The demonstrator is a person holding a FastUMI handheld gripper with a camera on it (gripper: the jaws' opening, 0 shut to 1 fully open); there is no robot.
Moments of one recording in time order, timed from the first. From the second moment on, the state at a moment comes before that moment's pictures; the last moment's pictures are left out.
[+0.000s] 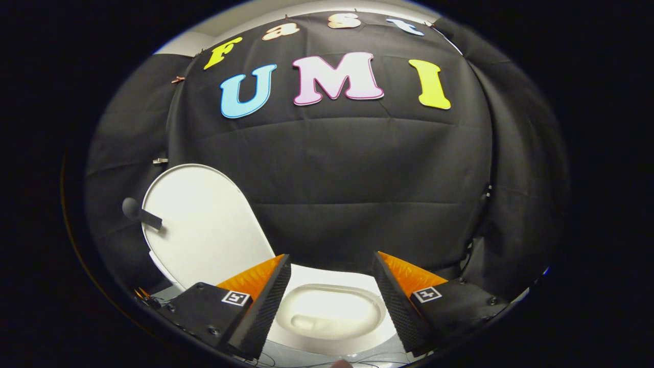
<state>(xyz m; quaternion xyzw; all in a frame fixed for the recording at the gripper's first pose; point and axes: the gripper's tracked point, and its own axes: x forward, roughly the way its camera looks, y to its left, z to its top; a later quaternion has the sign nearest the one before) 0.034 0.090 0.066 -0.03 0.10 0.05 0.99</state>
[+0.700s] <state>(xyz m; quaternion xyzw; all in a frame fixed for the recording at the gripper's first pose) 0.018 0.036 0.031 -0.05 0.01 0.00 1.00</state>
